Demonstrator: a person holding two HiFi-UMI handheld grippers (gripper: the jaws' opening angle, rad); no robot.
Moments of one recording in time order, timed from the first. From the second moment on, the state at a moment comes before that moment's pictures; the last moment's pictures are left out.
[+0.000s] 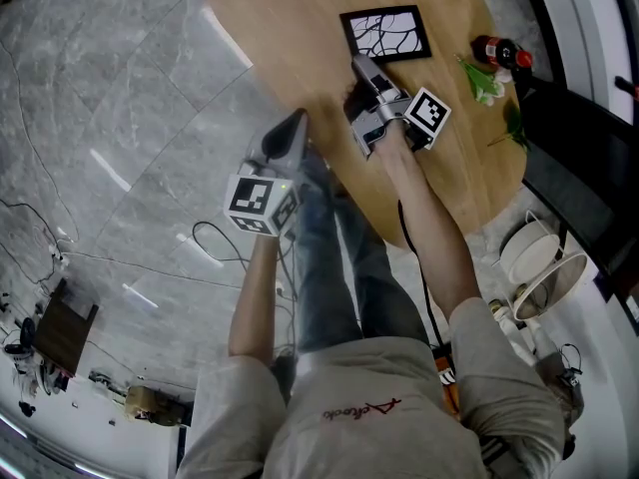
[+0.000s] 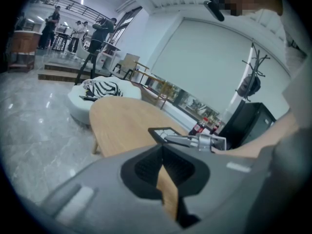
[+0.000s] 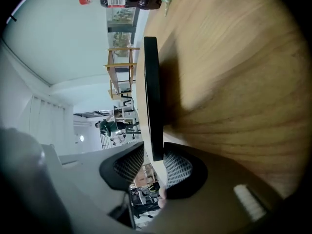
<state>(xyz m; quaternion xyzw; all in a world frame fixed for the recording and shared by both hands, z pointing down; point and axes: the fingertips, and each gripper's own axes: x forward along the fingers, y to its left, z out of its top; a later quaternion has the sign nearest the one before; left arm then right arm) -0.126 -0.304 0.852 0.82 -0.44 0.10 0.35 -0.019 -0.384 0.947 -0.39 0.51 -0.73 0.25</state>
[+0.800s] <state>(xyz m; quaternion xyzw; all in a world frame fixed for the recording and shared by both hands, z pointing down) -0.115 -0.304 0.848 0.82 -0.43 0.10 0.35 -0.043 -0.372 0.951 -0.44 0.70 -0.54 -0.14</state>
